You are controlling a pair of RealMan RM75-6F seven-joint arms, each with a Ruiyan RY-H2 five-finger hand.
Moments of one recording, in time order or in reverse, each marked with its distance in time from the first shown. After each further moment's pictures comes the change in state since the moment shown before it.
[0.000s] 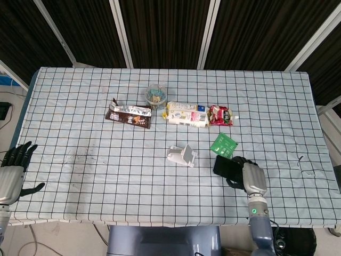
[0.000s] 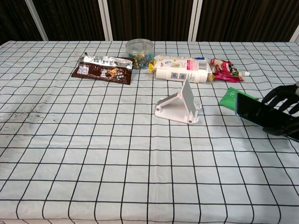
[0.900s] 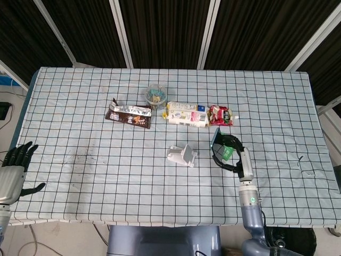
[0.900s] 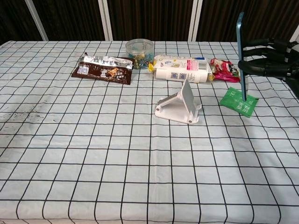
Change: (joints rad) left arm -0.004 0.000 0.001 0.000 -0.004 -0.011 -0.007; right arm -0.010 -0.153 0.137 0.239 -0.323 -0.087 0.942
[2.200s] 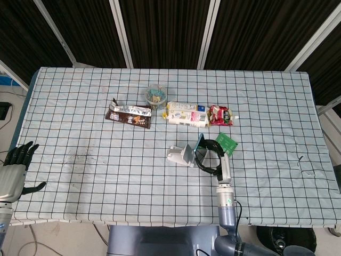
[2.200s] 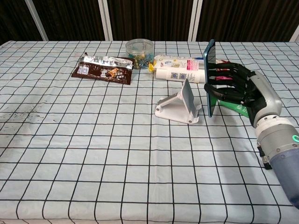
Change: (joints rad) left arm -0.013 -0.007 -0.010 -0.008 -0.047 -0.035 0.022; right arm 0.084 -0.375 -0.037 0.497 -0.094 0.081 0.221
